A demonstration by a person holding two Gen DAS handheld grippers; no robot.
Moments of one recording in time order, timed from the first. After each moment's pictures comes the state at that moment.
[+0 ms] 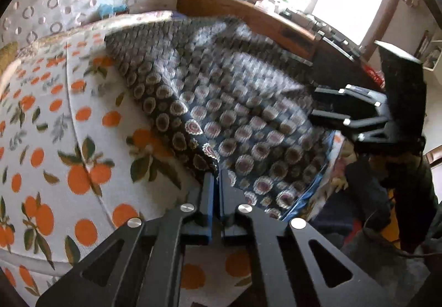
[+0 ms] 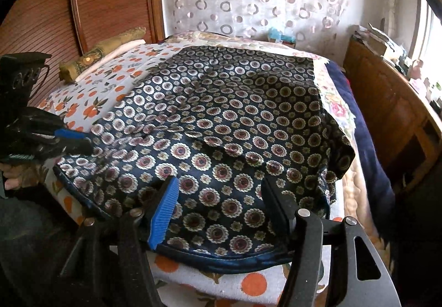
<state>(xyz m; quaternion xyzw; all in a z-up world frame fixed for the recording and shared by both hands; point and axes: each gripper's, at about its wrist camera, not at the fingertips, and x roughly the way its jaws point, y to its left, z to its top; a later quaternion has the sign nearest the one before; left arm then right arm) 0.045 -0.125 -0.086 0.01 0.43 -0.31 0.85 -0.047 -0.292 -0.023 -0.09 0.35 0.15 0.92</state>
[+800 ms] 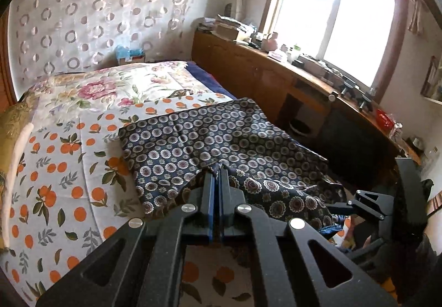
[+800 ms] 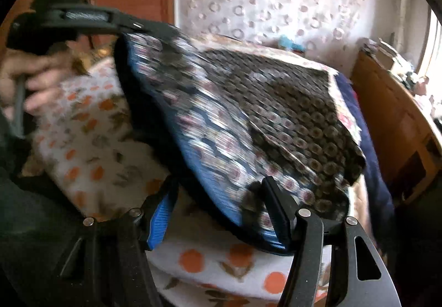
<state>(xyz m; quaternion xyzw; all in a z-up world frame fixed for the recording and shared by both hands) 0.111 -0.137 -0.017 -0.02 0.34 -0.27 0.90 -0.057 -0.262 -0.037 -0.12 0.34 0.16 0.92</state>
